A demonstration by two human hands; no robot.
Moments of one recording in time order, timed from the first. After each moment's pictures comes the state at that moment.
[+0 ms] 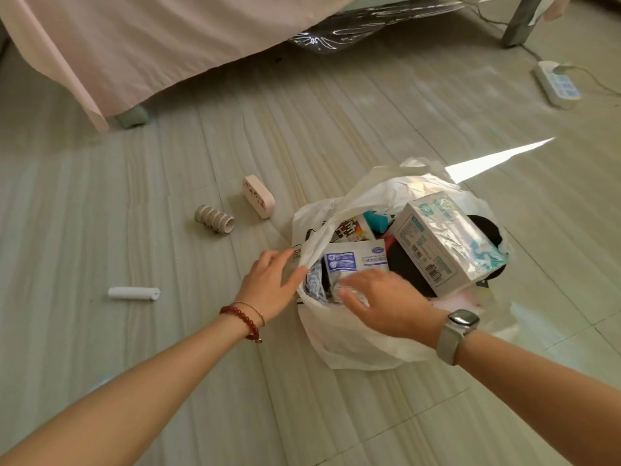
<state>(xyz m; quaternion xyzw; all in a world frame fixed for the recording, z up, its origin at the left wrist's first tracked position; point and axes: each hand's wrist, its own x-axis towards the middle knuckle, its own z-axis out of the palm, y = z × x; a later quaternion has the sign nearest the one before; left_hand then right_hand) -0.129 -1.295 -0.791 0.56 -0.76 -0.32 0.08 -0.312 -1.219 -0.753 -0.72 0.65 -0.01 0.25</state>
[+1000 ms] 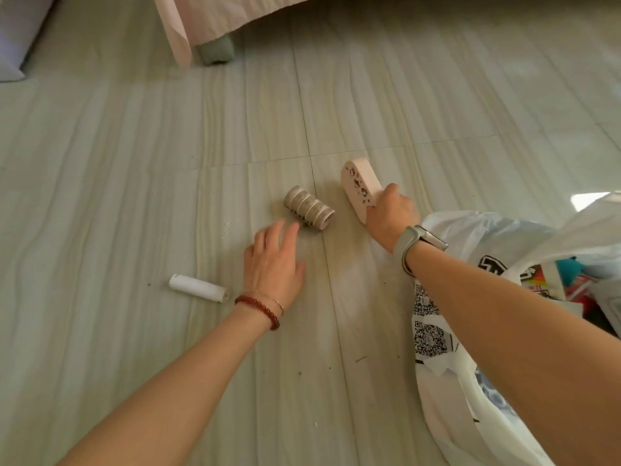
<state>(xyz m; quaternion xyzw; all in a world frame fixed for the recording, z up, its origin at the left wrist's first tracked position) -0.002 -1.404 -0.877 0.65 -0.74 -0.12 0.08 -0.175 -1.465 -0.852 -0.54 0.81 -0.09 0.21</state>
